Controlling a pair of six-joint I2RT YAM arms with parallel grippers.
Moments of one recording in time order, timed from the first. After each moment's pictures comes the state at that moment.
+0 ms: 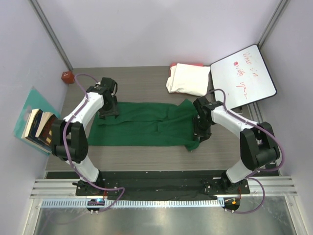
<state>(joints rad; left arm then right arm) -0.19 1.69 1.33 -0.89 -0.20 -0.36 0.37 1.57 1.03 -0.89 -0.07 0.49</state>
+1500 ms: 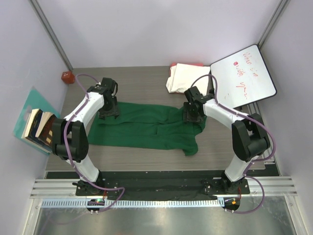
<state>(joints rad) -0.19 1.70 1.34 -0.89 -0.21 -0.35 0.44 1.71 1.18 -0.66 0.13 0.44</state>
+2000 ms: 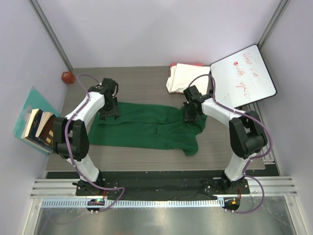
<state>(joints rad) -0.19 1.72 1.34 -0.89 -0.21 -0.34 0.43 1.76 1.20 -0.60 0.07 0.42</state>
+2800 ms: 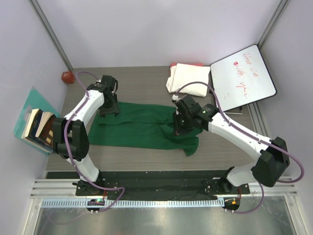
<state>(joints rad) -0.19 1.72 1.39 -0.91 -0.21 -0.34 0.71 1.41 1.19 -0.80 -0.10 0.49</state>
